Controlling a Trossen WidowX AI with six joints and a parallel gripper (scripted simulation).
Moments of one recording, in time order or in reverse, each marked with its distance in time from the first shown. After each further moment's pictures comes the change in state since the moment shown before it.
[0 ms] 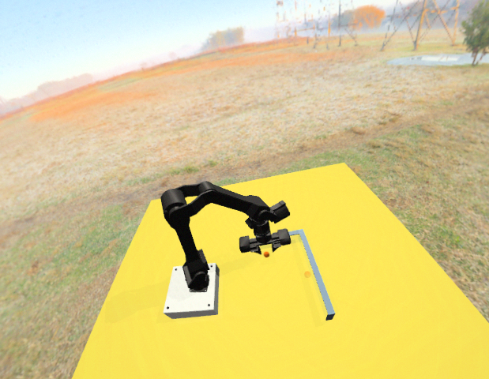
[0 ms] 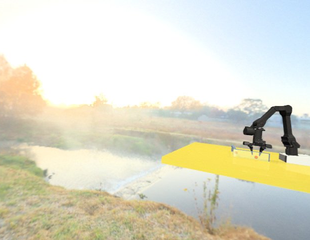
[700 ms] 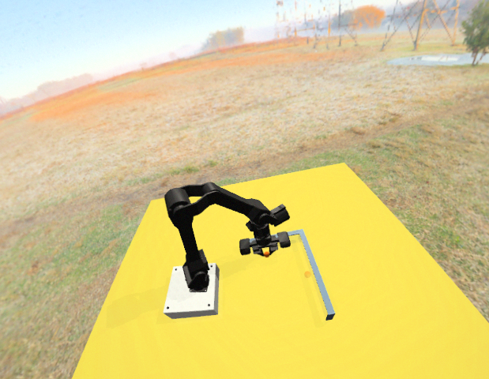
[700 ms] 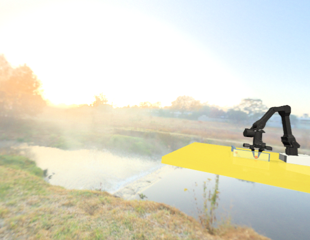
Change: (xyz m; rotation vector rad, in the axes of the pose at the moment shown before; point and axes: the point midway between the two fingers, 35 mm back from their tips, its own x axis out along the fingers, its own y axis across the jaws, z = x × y) arm 0.015 0.003 -0.001 0.001 0.003 0.007
